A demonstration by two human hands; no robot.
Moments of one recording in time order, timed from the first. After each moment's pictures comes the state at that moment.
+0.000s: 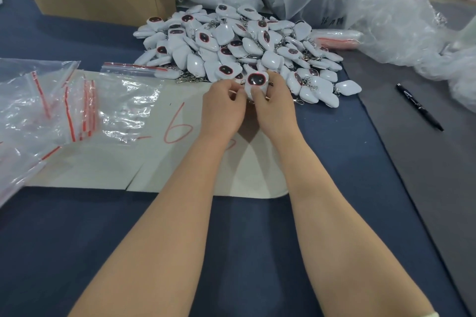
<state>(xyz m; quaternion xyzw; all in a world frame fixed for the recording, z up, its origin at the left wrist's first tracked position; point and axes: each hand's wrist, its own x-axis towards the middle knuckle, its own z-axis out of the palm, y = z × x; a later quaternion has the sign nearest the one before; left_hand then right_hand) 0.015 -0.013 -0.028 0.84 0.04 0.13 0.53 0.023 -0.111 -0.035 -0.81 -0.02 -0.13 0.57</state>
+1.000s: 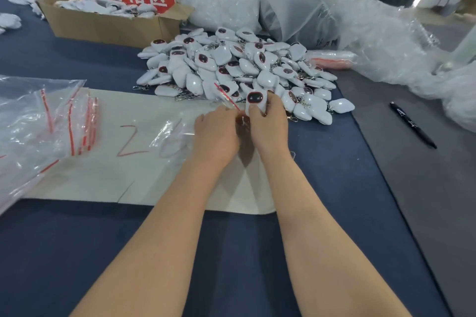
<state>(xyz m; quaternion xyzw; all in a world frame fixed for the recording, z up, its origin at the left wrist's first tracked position) 0.000 -0.013 -0.028 0.97 -0.03 0.11 0.22 0.021 -0.109 -0.037 -0.78 0.04 -0.15 0.61</state>
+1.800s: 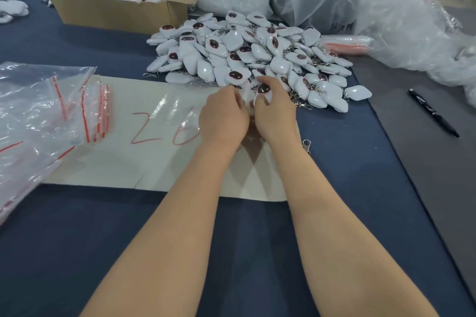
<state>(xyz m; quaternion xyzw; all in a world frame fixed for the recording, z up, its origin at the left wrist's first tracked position) 0.005 -0.008 -0.026 0.91 0.08 0.16 0.37 0.012 -0.098 -0.029 -0.84 0.01 -0.14 0.53</state>
